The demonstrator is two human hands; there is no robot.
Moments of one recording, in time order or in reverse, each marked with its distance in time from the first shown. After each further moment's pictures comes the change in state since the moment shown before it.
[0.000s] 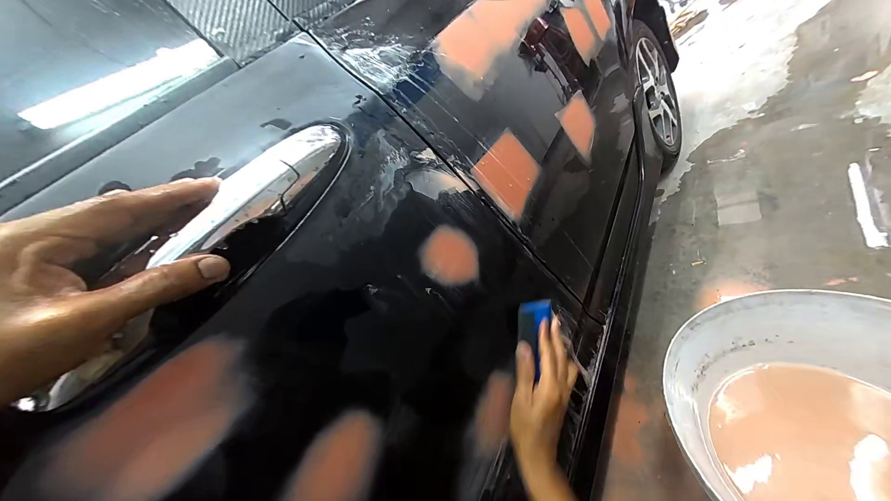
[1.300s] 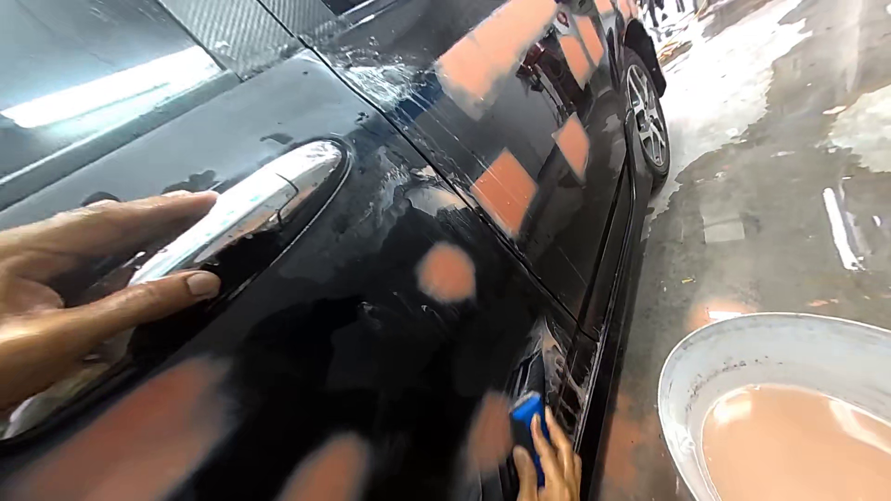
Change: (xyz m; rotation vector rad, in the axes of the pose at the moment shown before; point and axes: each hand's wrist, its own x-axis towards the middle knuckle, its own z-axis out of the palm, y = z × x) left_hand 0.006 -0.003 0.003 -0.086 0.034 -0.031; right_hand -0.049 0.019 -0.042 -0.015 -0.155 0.068
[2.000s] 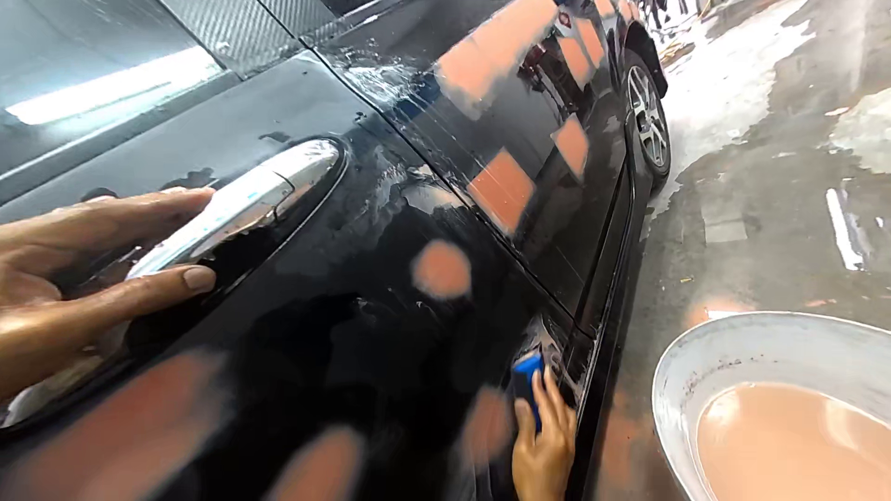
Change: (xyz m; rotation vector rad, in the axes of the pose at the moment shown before) left_hand 0.000 -0.005 0.000 0.013 0.002 0.036; right_hand 0.026 -0.007 0.008 -0.002 0.061 -0.028
